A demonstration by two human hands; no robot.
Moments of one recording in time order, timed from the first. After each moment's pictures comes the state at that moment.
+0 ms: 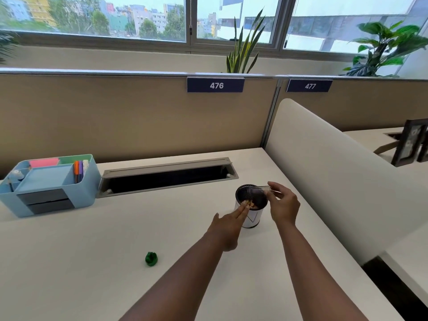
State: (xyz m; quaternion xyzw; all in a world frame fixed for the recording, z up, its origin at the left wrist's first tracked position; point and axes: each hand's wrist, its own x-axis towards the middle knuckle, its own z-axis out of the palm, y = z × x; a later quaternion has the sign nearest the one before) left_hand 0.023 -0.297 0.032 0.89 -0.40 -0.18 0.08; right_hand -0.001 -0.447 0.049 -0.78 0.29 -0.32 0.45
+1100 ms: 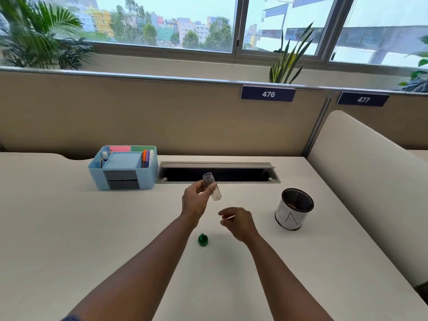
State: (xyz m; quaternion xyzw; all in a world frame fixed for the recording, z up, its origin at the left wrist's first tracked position) left_hand 0.043 -0.133 0.070 0.71 0.04 -0.03 0.71; right_hand 0.007 -0.259 0.029 -0.90 0.08 0.02 0.43
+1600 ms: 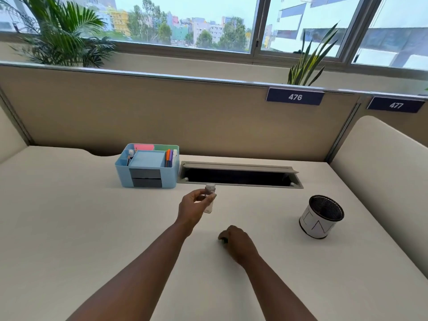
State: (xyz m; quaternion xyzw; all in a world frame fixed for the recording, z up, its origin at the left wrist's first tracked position) left_hand 0.053 -0.053 0.050 0.72 0.05 -0.05 0.69; right_hand 0.014 -0.195 -0.025 -0.98 -0.04 0.08 0.20
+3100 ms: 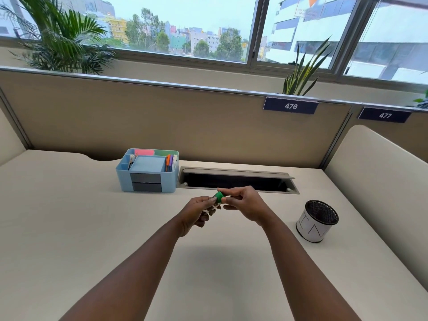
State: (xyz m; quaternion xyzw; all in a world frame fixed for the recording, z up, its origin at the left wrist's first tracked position) left_hand 0.047 -0.038 0.073 0.72 -0.08 -0.23 0.65; right_hand 0.038 -0.201 0.100 -0.80 -0.06 0.05 0.59
